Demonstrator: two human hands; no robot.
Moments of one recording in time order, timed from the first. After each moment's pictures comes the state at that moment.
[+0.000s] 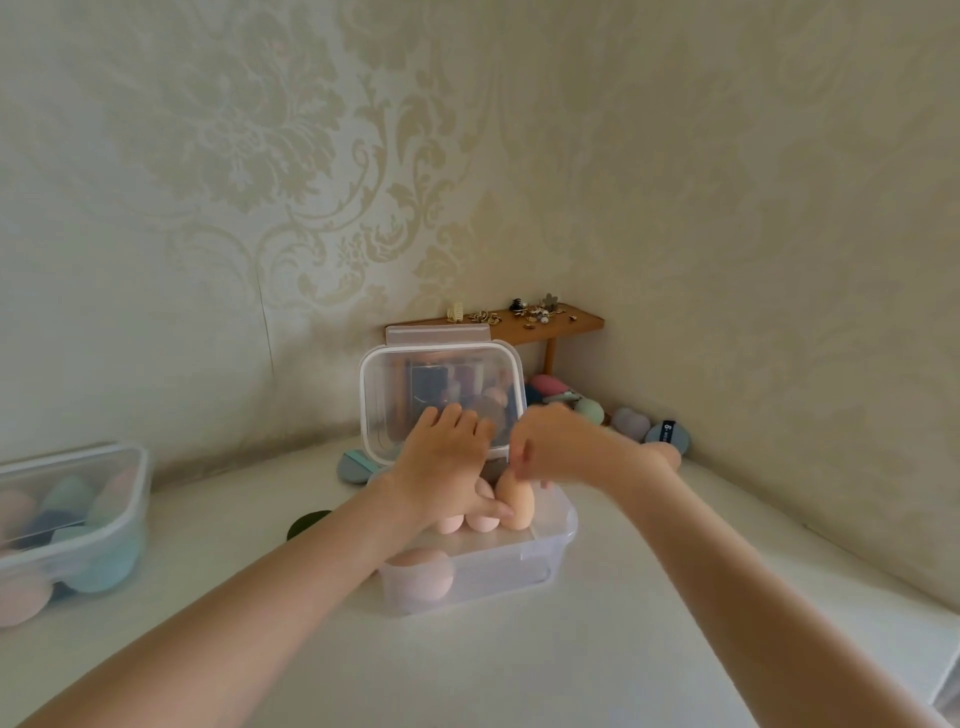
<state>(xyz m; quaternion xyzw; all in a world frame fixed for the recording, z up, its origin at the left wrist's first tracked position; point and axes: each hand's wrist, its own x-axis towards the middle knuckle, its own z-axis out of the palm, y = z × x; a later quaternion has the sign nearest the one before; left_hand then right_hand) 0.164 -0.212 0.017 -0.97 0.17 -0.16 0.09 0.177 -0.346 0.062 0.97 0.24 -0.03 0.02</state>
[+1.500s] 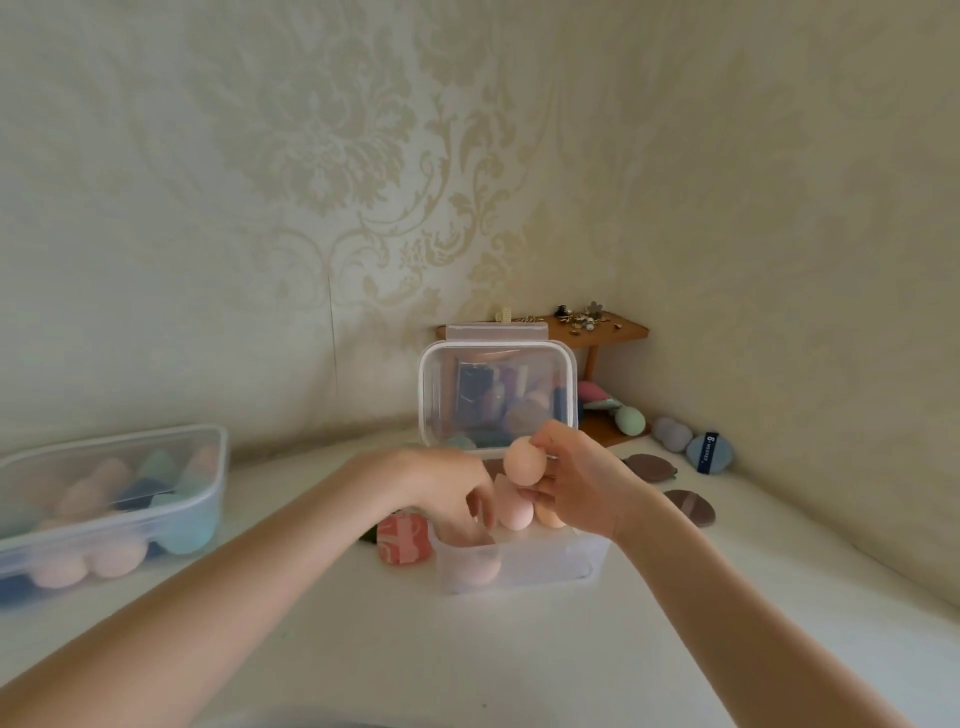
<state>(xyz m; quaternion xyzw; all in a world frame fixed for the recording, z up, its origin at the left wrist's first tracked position) 0.124 -0.173 0.049 -0.97 0.17 0.18 -0.05 0.161 -0.328 0.029 0.61 0.00 -0.29 -0.74</state>
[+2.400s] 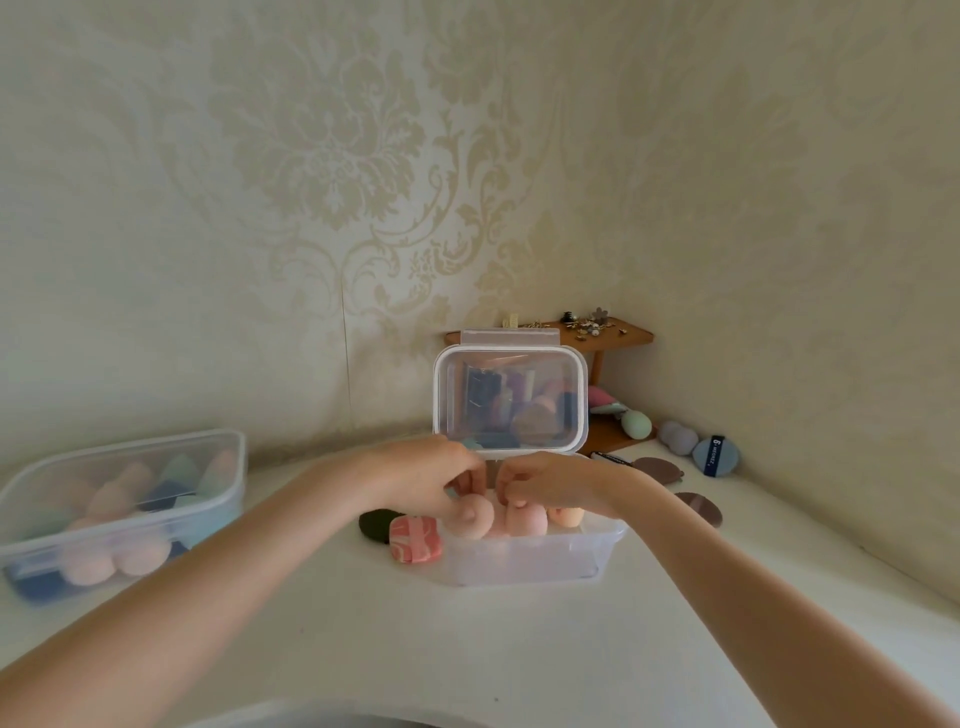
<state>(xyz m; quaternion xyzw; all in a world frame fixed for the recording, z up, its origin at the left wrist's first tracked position) 0.112 -0.145 0.052 -0.98 0.19 0.08 -0.08 0.148 -0.310 0.051 0.93 0.25 -0.23 -0.16</state>
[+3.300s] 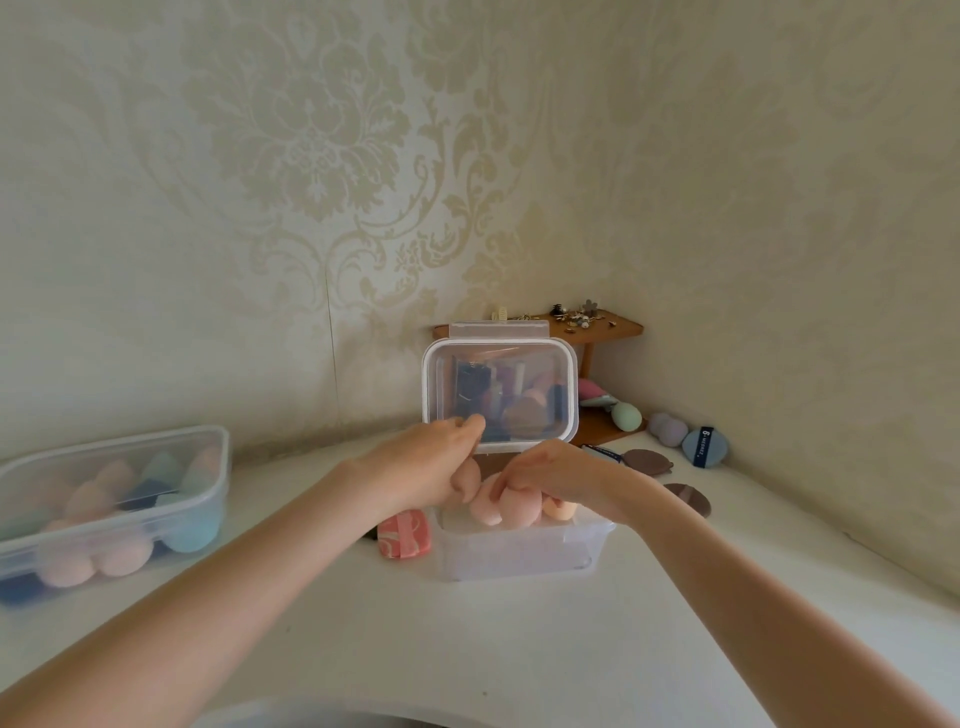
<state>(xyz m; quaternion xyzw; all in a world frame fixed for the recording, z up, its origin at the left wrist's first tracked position) 0.125 -0.158 0.037 -0.98 0.17 -0.04 -0.05 0.162 -0.313 0.041 0.94 0.09 -0.22 -0.27</state>
